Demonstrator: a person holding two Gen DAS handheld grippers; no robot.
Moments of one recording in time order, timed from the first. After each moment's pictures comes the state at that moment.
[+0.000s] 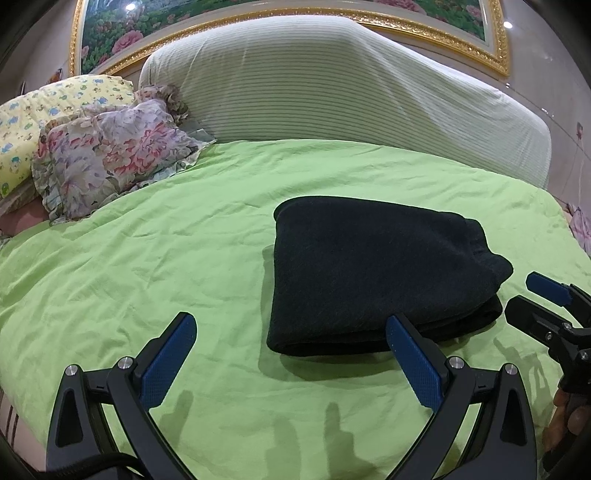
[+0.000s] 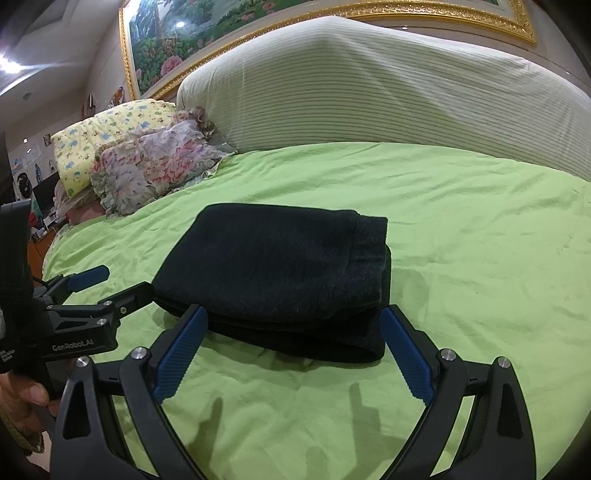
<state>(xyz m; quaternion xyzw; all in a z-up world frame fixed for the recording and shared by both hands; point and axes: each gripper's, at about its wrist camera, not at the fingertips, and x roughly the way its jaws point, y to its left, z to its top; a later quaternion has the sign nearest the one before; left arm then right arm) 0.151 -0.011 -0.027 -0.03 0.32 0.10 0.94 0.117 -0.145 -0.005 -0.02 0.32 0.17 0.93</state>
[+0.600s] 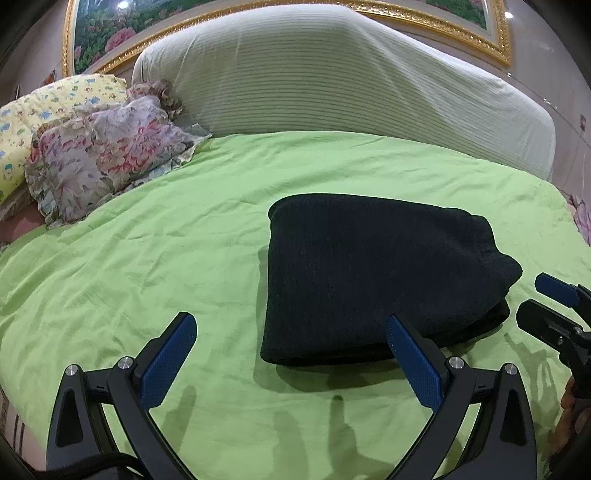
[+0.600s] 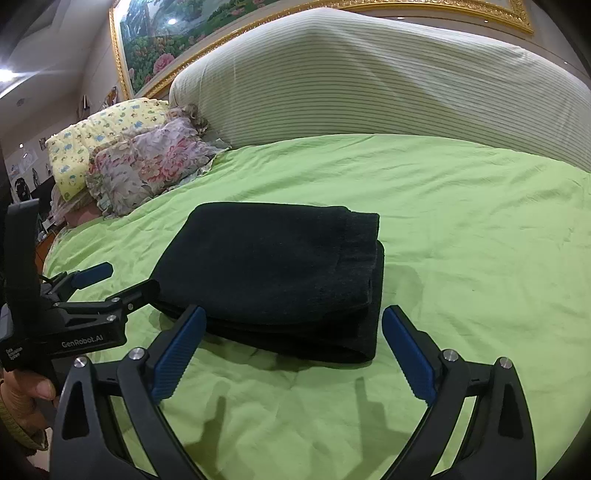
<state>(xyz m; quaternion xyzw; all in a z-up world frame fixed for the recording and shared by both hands) 0.168 -0.012 -0.027 -0.03 0.34 0.11 0.93 0.123 -0.150 -0.006 -0.01 0.34 0.16 0.93</state>
